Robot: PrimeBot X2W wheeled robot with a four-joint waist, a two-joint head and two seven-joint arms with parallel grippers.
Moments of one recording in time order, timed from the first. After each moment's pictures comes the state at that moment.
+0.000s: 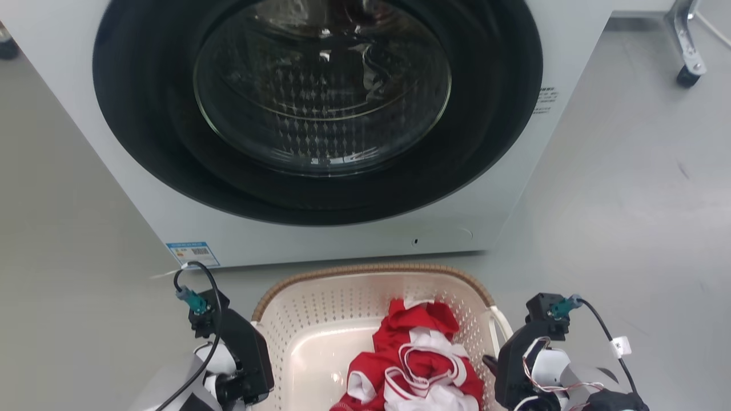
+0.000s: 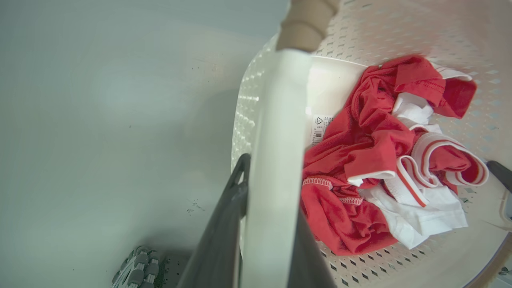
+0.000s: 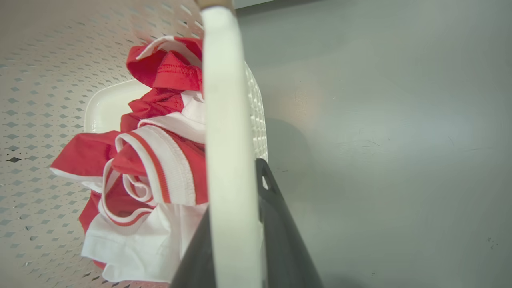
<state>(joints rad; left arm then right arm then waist) -0.69 0.01 -0.28 1.30 -0.70 -0.13 0.47 -0.63 -0.03 0.49 1.20 0.65 0.13 0.30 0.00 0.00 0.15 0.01</state>
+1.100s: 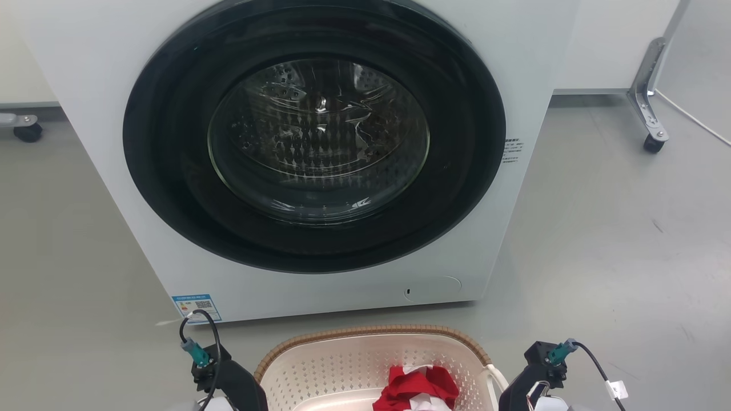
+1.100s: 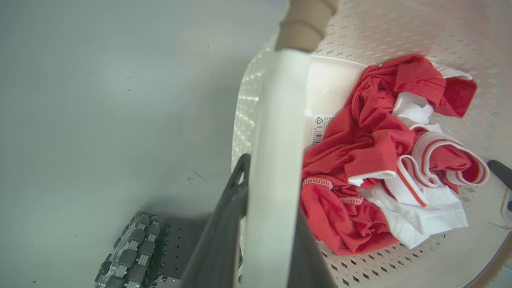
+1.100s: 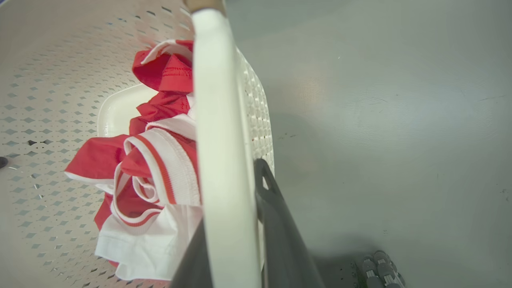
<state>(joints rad) -0.57 0.01 -0.29 1.31 -0.73 -0.11 0.57 -0.51 -0.03 0.55 1.17 0.78 0.13 0.43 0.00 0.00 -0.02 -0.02</state>
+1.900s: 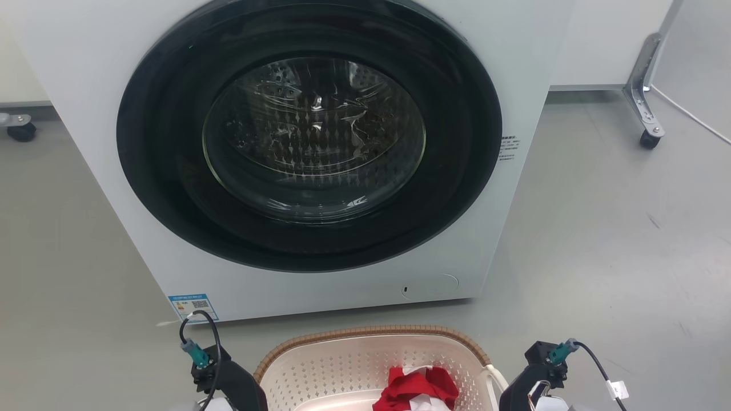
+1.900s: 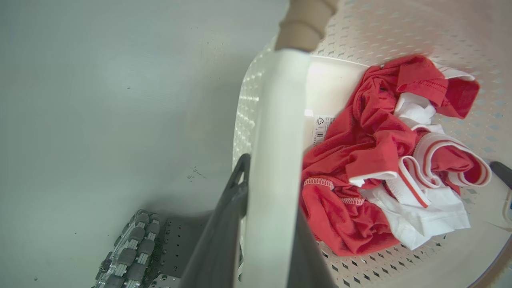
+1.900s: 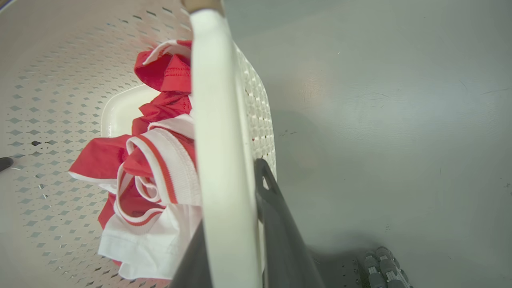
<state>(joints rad) -0.57 0.01 -0.29 1.31 -0.73 -0.10 0.57 -0.51 -0.04 0.59 1.16 0.82 0.13 0.44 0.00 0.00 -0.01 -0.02</state>
